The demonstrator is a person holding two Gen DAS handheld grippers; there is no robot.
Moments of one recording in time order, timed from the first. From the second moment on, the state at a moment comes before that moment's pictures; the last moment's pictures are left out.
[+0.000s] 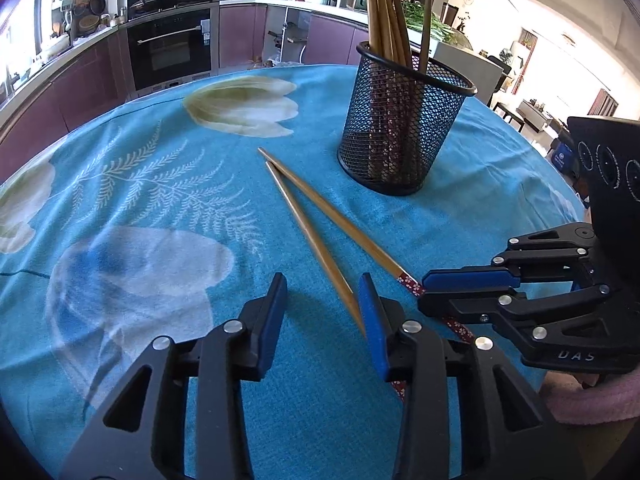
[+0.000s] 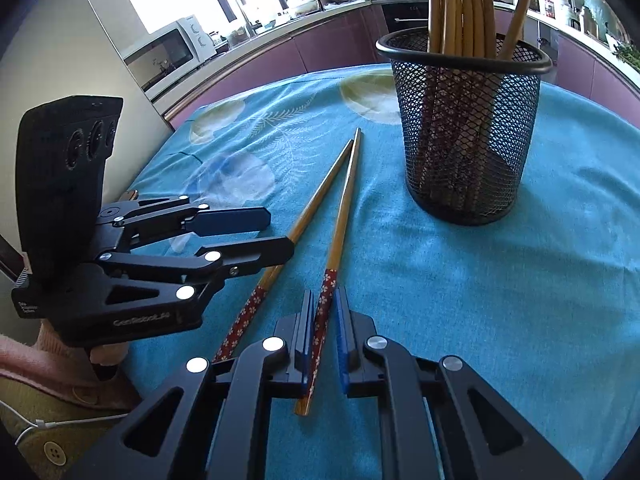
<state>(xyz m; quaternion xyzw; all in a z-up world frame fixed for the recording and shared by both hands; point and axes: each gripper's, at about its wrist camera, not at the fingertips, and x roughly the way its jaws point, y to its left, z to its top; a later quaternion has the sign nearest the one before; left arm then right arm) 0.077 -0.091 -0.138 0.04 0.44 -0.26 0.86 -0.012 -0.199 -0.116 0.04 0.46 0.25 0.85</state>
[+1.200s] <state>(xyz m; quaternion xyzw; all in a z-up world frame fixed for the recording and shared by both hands) 0.120 -0.091 -0.139 0.04 0.46 -0.24 0.86 0.040 -0.182 -0.116 0.01 0.43 0.23 0.87</state>
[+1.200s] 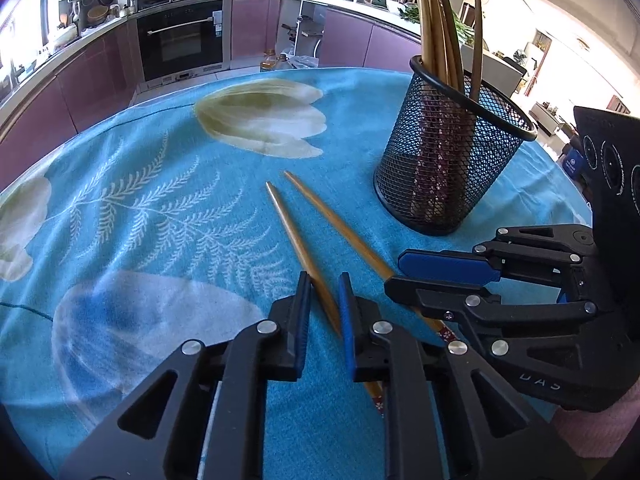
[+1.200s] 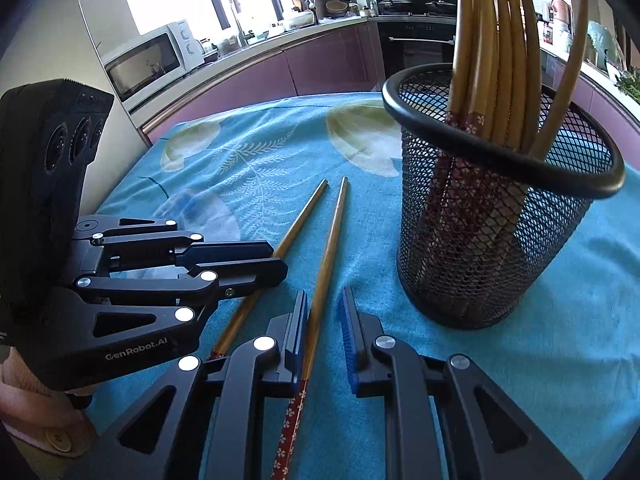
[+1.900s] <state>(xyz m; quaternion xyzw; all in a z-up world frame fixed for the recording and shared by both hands) 0.108 -0.094 -0.138 0.04 0.46 -0.23 0.86 0.039 -0.190 -0.113 0.06 0.44 0.25 0.86</state>
